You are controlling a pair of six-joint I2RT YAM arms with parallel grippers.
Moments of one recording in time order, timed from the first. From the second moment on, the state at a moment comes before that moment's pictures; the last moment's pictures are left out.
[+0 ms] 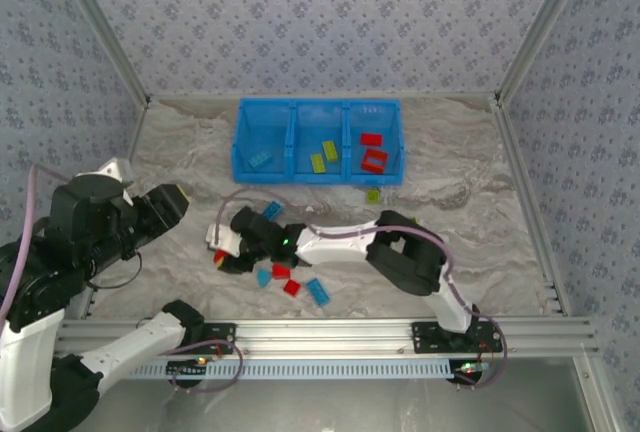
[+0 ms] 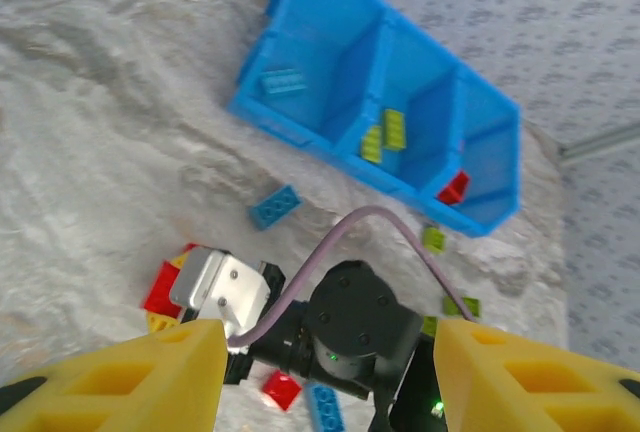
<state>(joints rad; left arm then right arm) -0.60 0.85 1.70 -1.49 -0.22 -0.92 1.19 2.07 1.41 0.06 -0.16 -0.20</state>
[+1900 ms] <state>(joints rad) -1.42 1.97 2.21 -1.08 -0.65 -0.79 0.28 2.18 1.75 -0.57 -0.13 0.30</state>
